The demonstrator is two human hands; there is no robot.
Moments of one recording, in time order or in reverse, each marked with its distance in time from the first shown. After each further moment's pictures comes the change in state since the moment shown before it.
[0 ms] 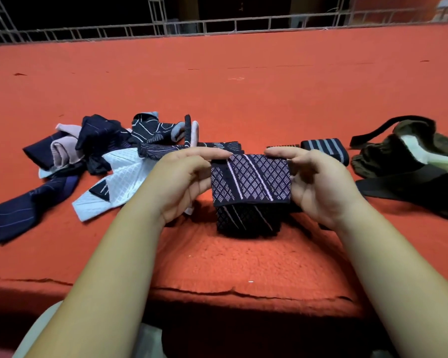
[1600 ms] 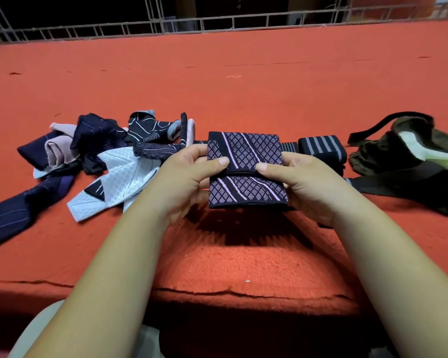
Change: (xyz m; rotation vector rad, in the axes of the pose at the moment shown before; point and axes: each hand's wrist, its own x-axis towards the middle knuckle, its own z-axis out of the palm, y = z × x) left_hand -0.001 -0.010 0.010 0.013 -0.044 -0.023; right_hand -0.002 -0.001 0.005 -0.151 -0.136 0.172
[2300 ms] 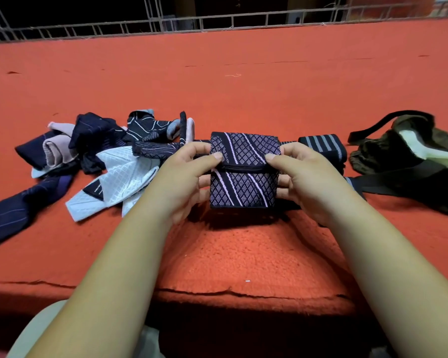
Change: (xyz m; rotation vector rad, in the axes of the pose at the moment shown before) left_hand 0.009 -0.006 -0.001 -0.090 0.068 0.002; right_hand 0.009 0.006 -0.001 -0.104 0.229 -0.075
